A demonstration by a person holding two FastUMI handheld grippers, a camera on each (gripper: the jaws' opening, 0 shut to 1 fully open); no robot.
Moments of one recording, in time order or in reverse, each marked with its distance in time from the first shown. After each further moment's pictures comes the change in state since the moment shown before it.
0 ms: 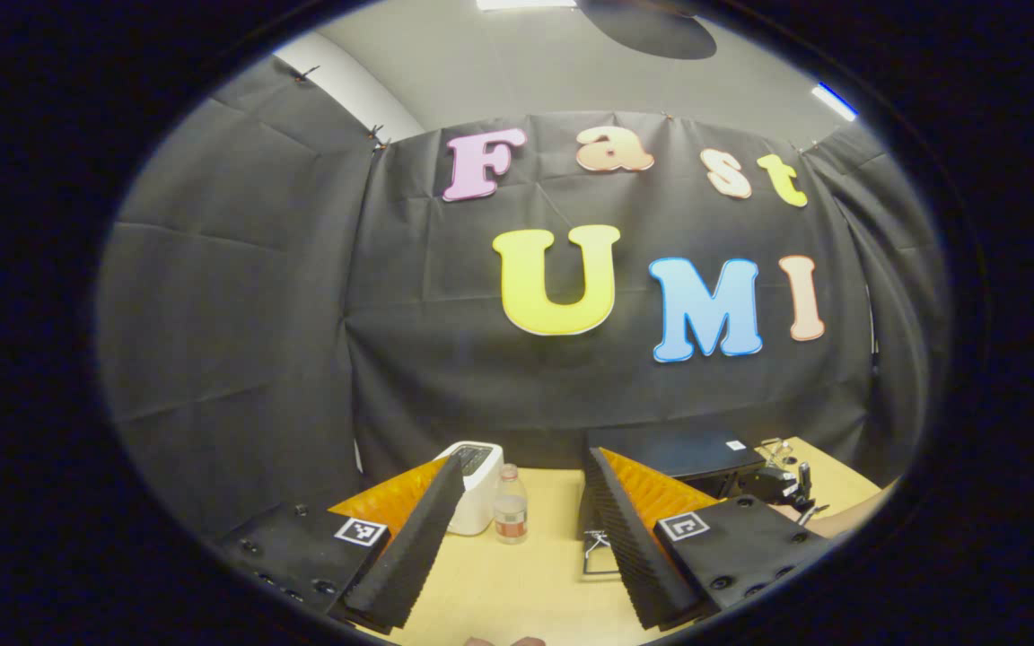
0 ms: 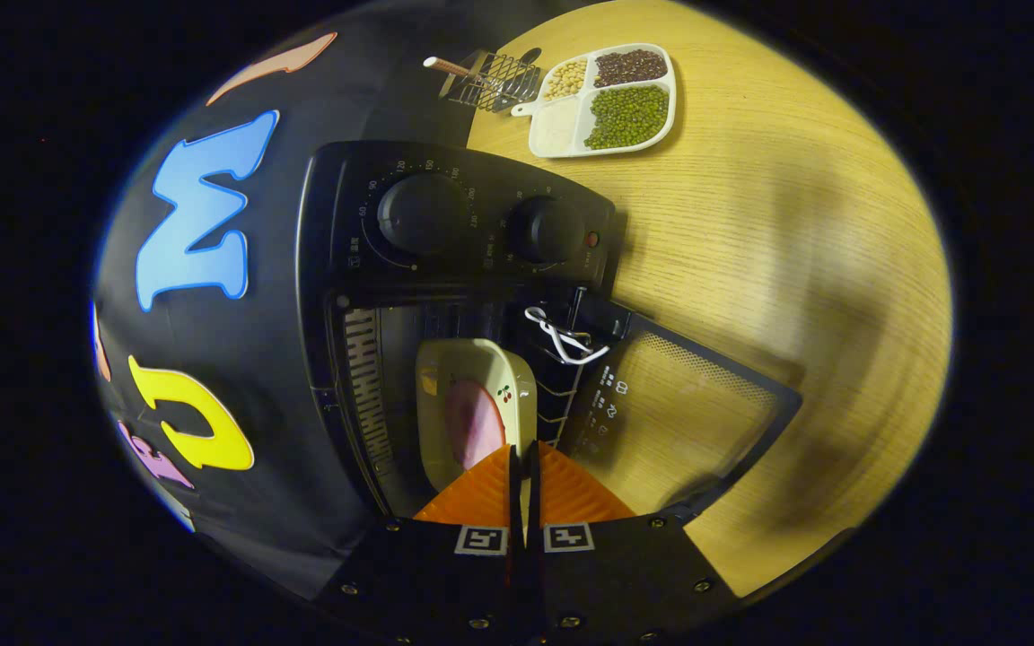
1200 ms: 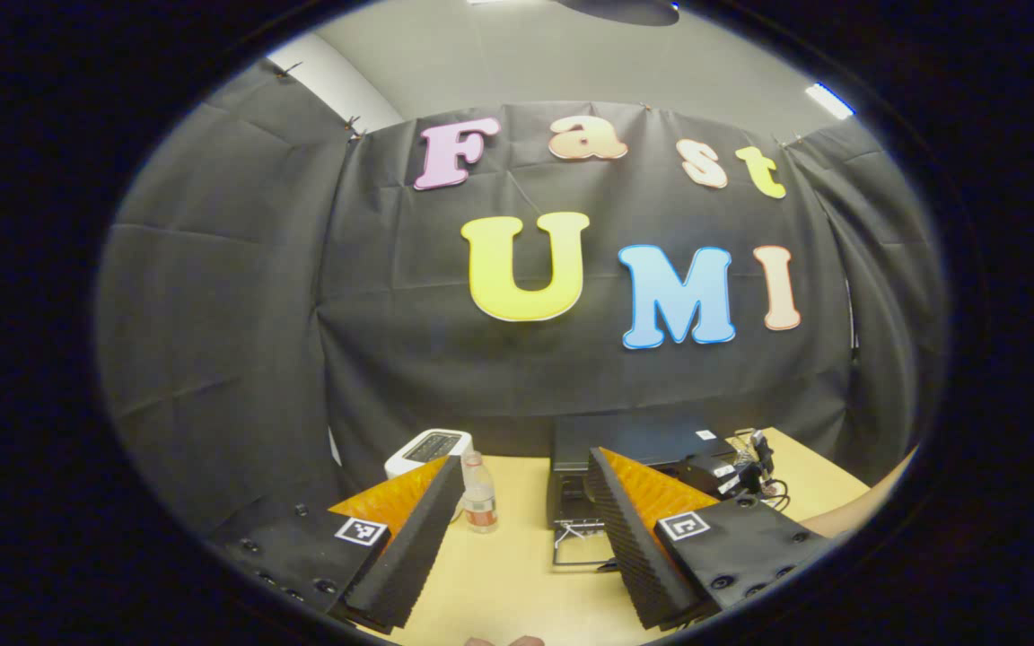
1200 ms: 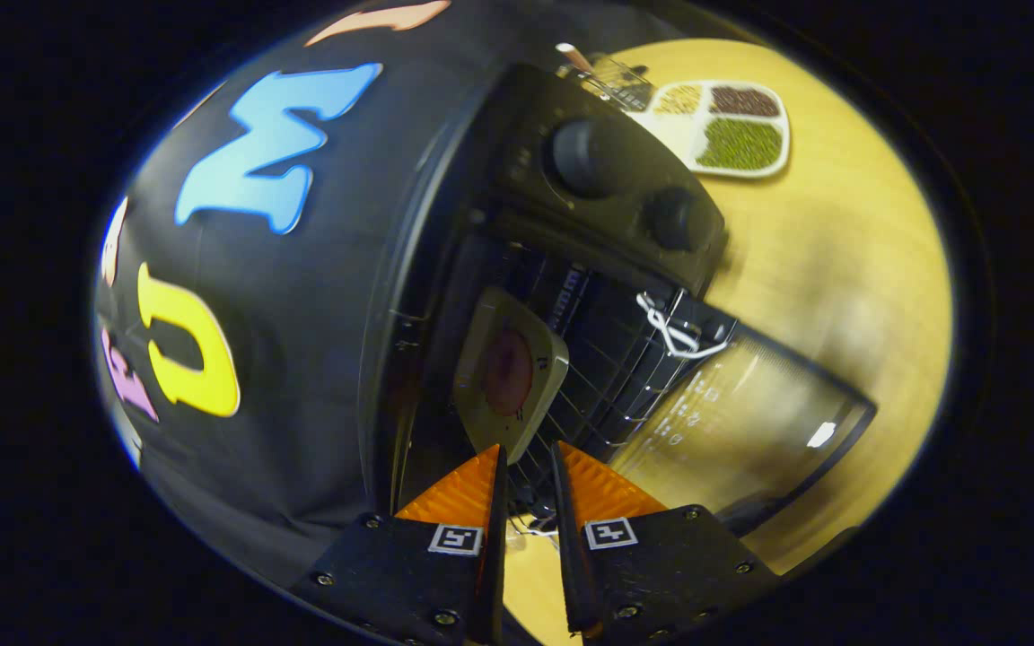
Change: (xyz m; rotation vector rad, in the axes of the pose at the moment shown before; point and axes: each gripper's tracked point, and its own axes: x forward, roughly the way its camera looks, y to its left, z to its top) left arm 0.003 -0.064 0.000 0.001 0.016 -0.120; right arm -0.015 0.028 -0.018 -0.416 -0.005 0.016
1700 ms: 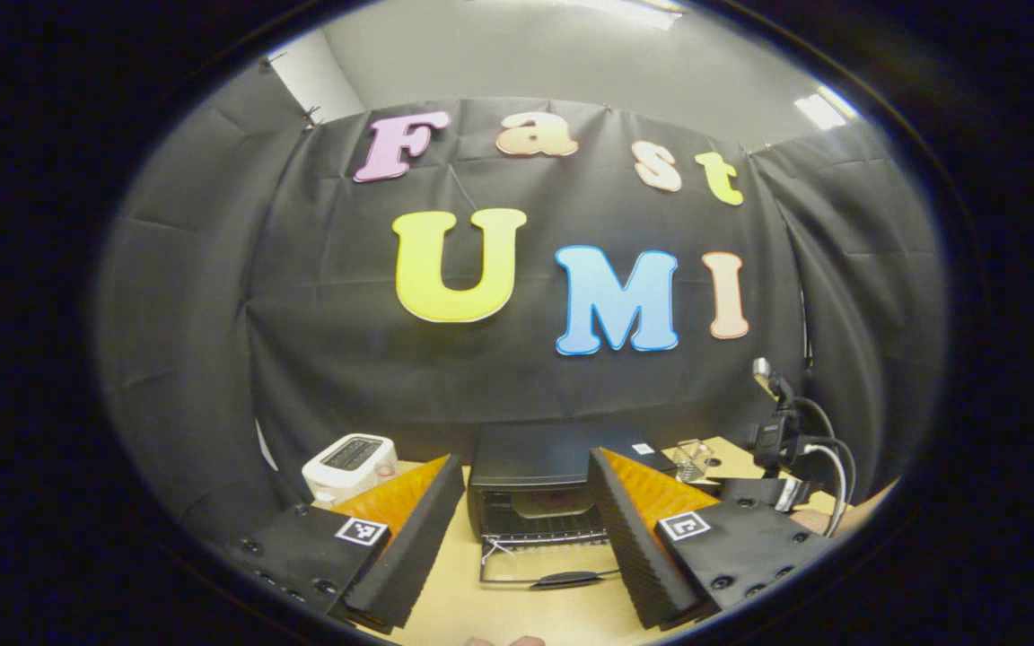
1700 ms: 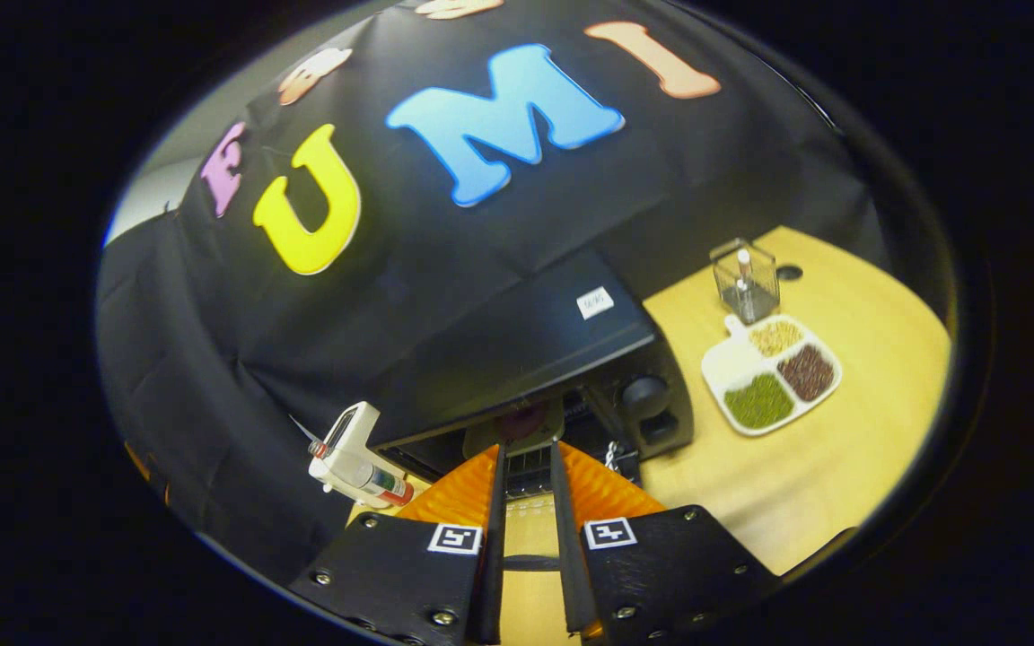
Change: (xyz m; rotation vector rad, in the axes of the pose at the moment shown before) left arm 0.040 -0.082 0.000 -0.029 -0.011 -0.177; right arm -0.122 0.018 0.085 -0.690 -0.144 0.118
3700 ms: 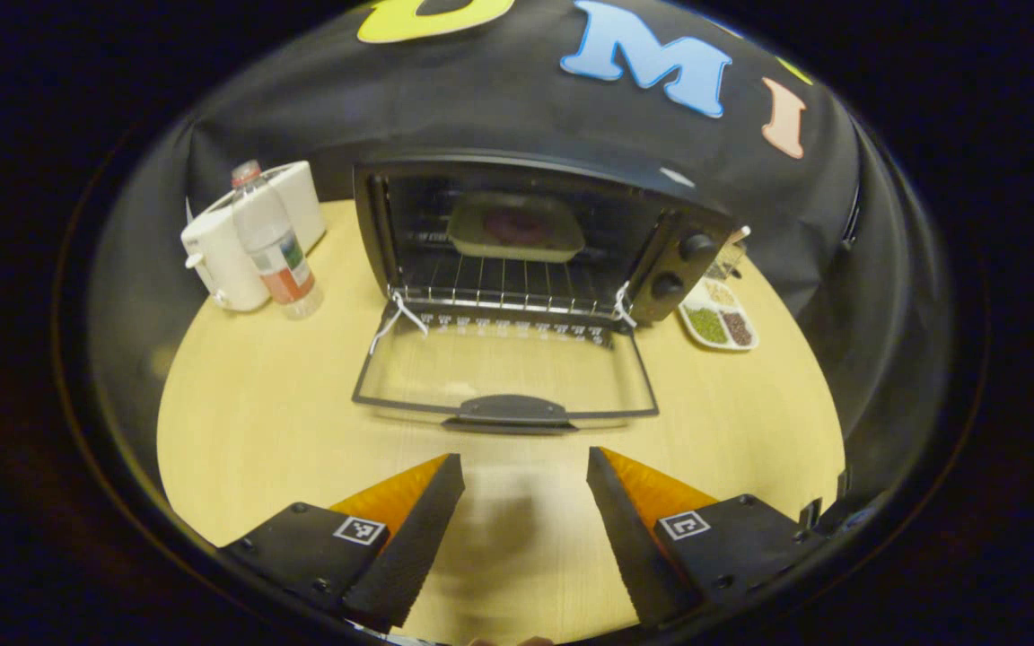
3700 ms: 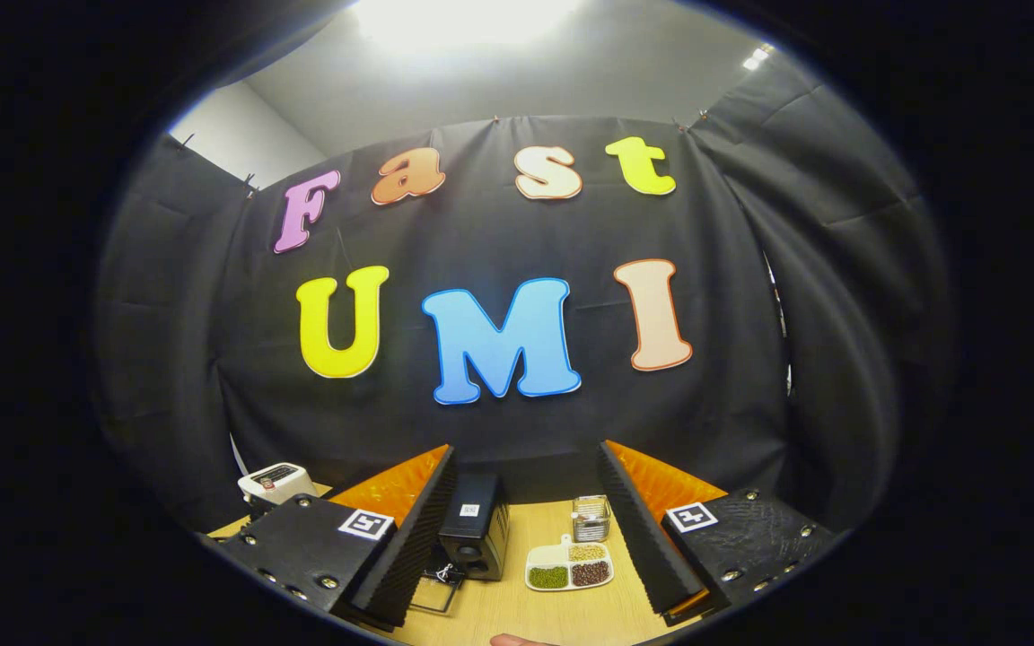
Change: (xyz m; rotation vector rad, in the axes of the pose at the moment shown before) left arm 0.047 -0.068 -0.319 -0.147 0.903 -0.023; right arm -0.202 -0.051 0.173 -0.365 -0.496 -0.175
